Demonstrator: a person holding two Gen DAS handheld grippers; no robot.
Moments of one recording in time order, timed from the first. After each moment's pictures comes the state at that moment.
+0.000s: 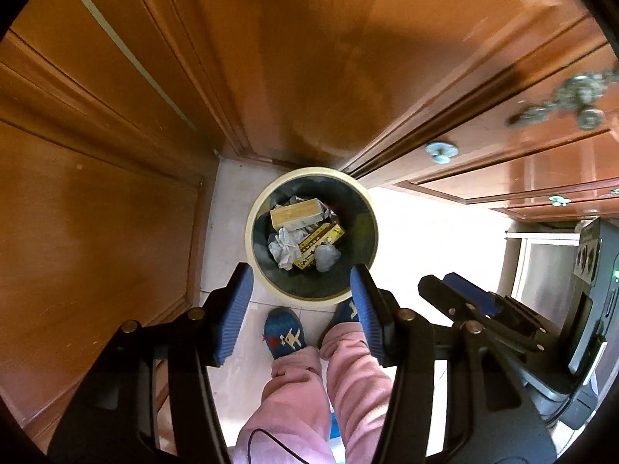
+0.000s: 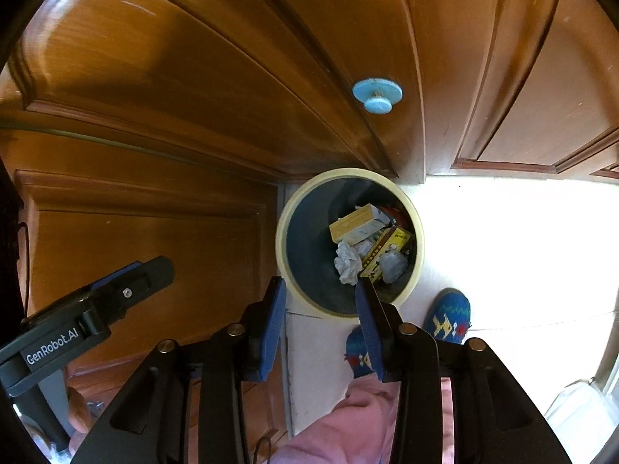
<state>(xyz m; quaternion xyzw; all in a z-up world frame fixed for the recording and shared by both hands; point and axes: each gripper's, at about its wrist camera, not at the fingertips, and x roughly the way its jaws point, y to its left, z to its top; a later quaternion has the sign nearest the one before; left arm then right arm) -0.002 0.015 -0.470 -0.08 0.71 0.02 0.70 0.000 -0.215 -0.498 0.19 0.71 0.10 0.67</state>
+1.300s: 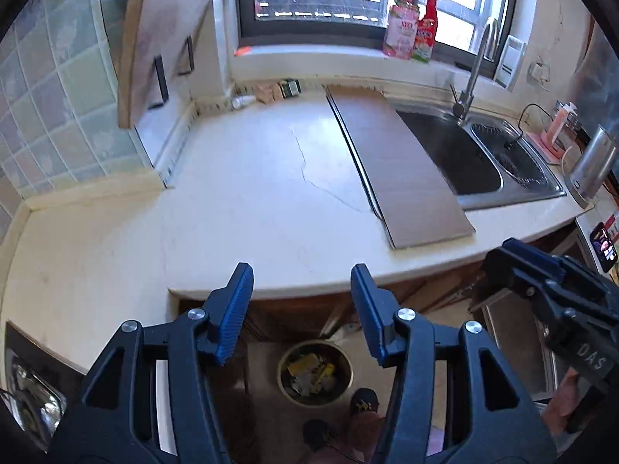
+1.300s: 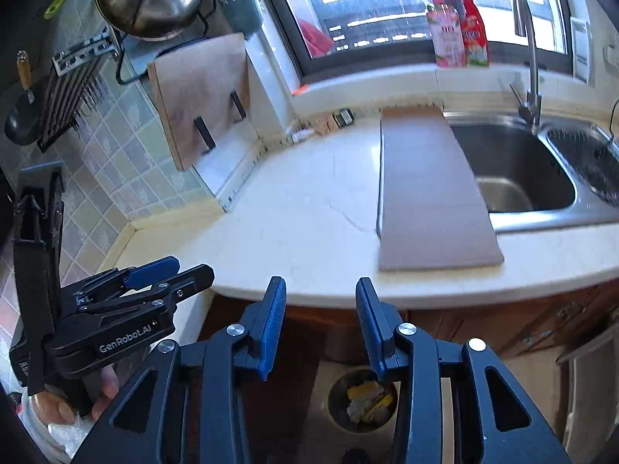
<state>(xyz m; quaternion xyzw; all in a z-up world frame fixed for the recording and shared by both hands) 0.043 0.000 -0.001 0.02 0.46 -0.07 0.89 0.033 -0.215 0.010 0.13 0.44 0.10 0.88</state>
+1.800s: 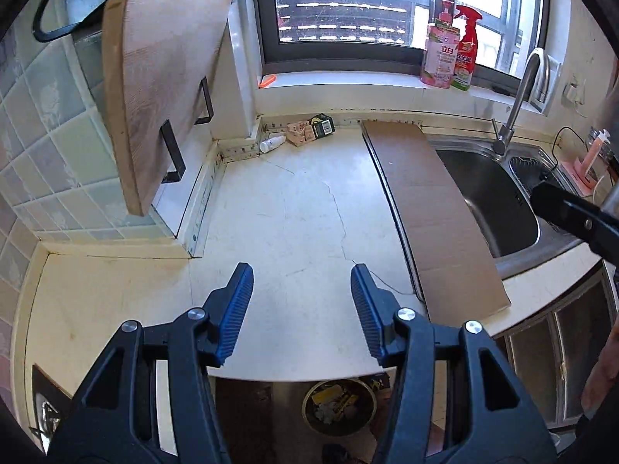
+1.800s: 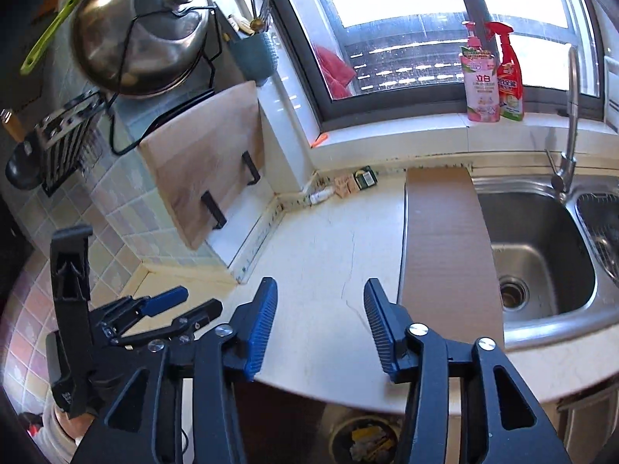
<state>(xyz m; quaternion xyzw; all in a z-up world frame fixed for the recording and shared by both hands) 0.180 0.007 0.024 0.03 0.46 -0.02 0.89 0.210 -0.225 0.092 0.13 0.42 0.14 0.89</state>
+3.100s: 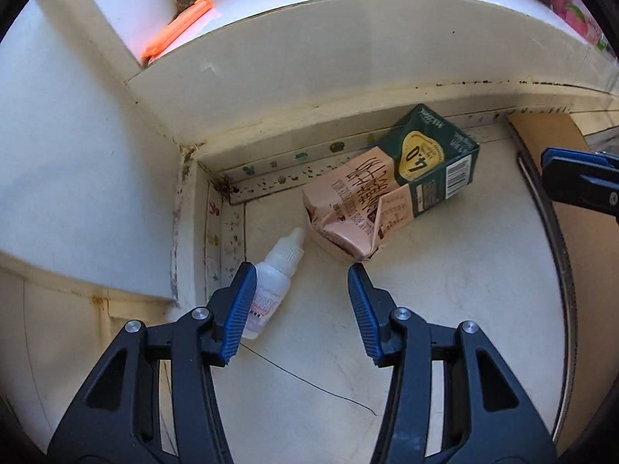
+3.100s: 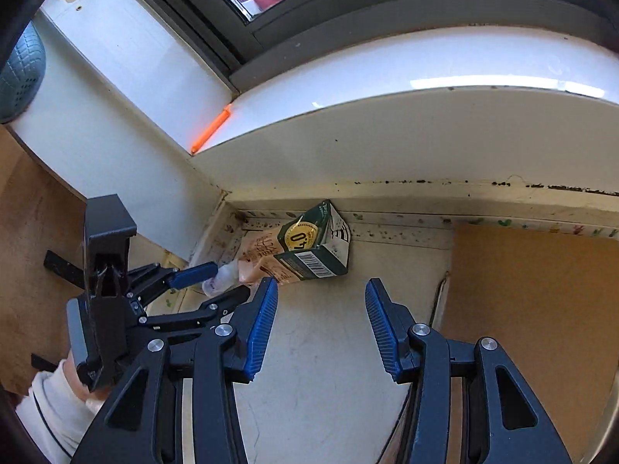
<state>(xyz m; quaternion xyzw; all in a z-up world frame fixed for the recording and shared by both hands) 0.646 0.002 -0.233 0.13 0.57 -0.04 0.81 0.724 -0.262 -0.215 0.17 0.54 0.22 0.79</state>
